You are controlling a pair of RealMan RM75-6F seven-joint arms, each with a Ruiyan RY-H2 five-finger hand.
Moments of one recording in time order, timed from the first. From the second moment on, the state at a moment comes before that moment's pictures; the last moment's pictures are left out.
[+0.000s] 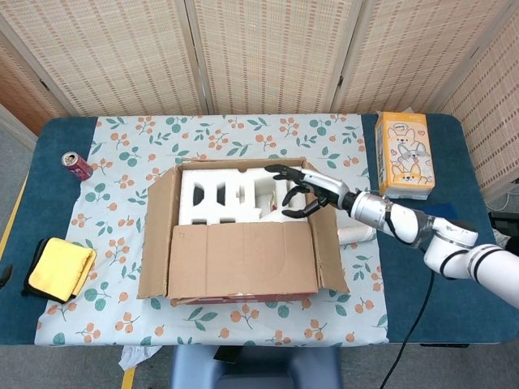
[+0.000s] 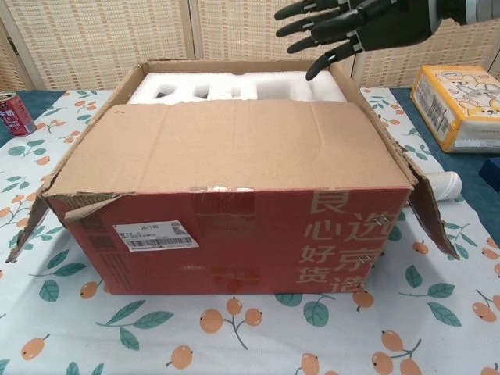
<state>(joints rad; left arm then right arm) -0.07 -1.18 -0.24 -1.47 1.22 1.50 -0.15 1.14 -1.16 -0.04 -1.16 -1.94 0.83 2.00</state>
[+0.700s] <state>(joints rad) -0.07 -1.18 -0.24 -1.47 1.23 1.50 -0.16 1.22 -1.21 -0.23 -1.11 -1.94 1.00 2.06</state>
